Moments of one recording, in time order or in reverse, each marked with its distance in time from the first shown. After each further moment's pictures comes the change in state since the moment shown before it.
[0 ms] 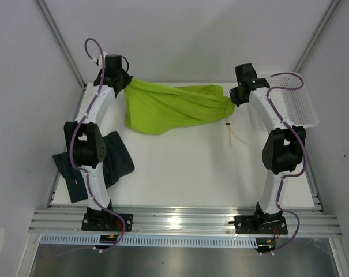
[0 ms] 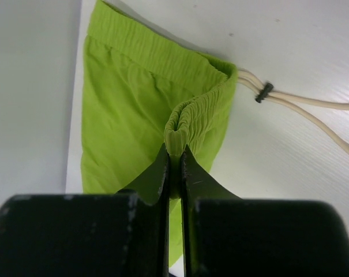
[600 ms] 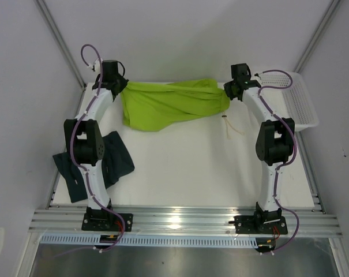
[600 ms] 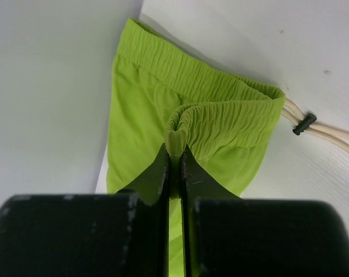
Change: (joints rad) left arm 0.050 0.066 -0.034 0.113 -0.006 -0.029; right arm -0.003 0.192 0.108 0.250 -0.034 -0.021
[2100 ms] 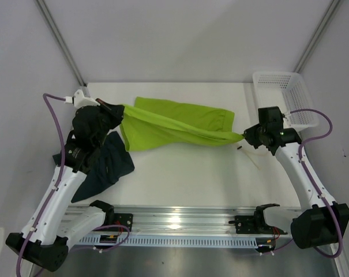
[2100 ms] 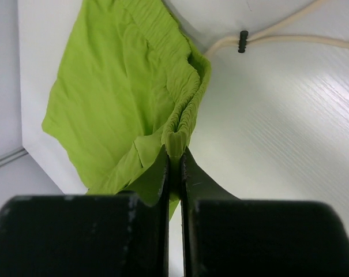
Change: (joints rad) left arm -0.282 -1.189 -0.776 -0.060 -0.054 0.005; right arm -0.022 -0.990 -0.876 -0.205 -0.109 -0.111
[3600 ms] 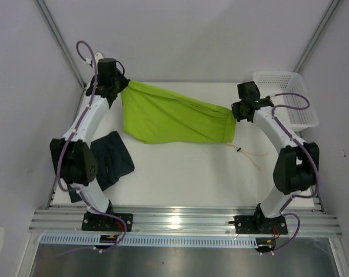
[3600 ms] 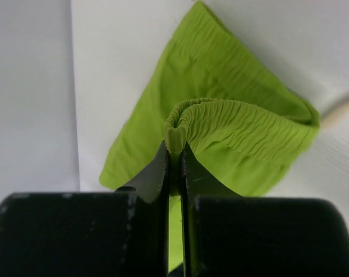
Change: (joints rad) left arm 0.205 0.787 0.511 0.010 0.057 0.060; right arm 0.056 0.467 0.352 0.092 0.146 0.250
